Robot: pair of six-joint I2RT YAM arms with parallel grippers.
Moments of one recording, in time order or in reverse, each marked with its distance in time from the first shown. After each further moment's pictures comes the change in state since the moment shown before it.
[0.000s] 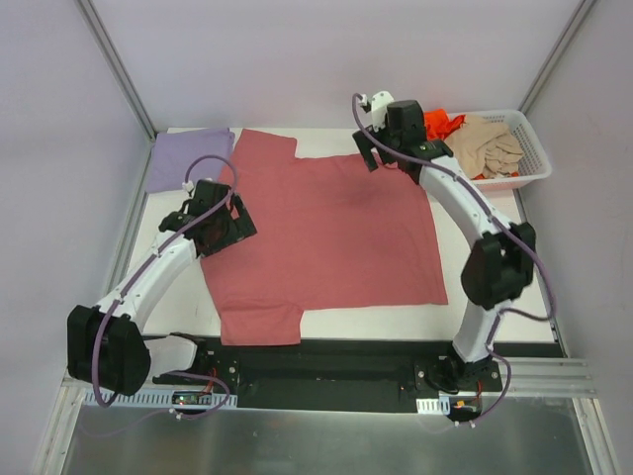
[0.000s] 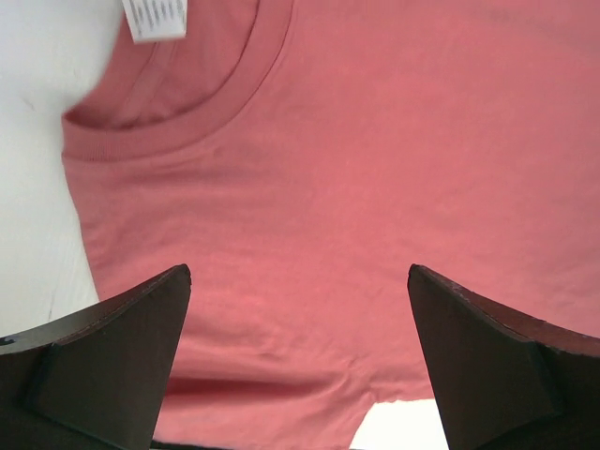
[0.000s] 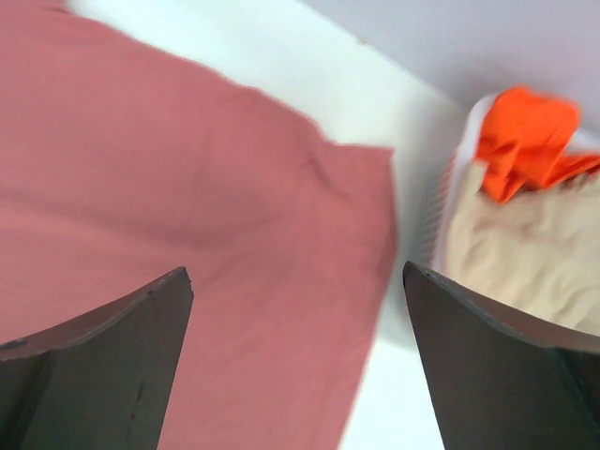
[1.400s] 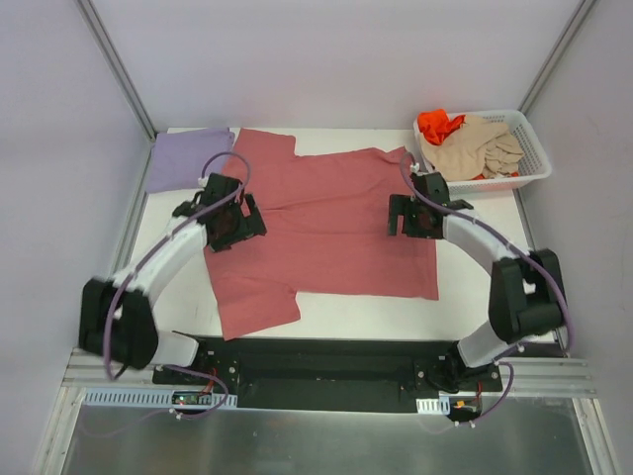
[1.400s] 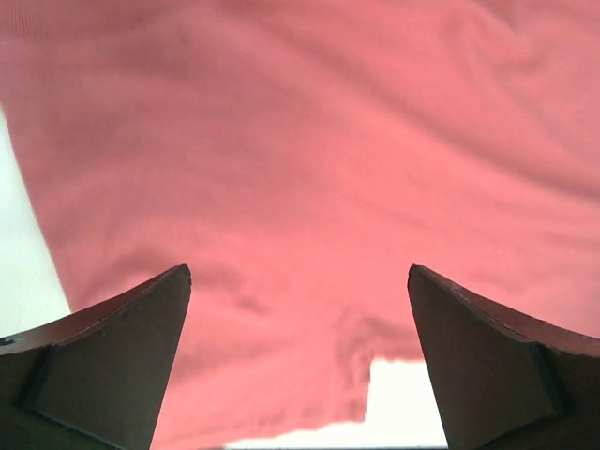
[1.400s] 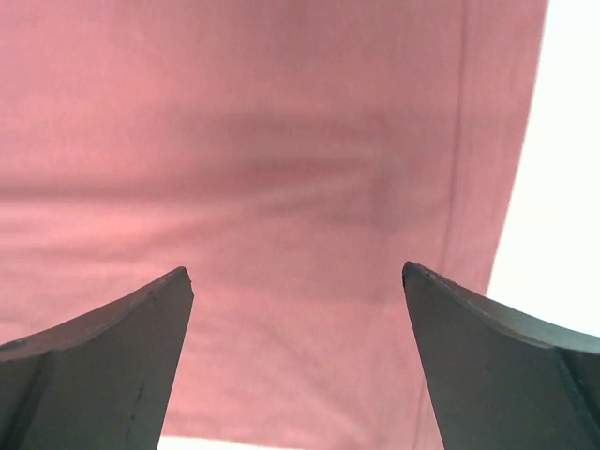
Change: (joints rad) left arm 0.008 0.286 0.109 0.036 0.096 0.064; right arm -0.090 -0.273 -0.726 0.033 -0.104 0.629
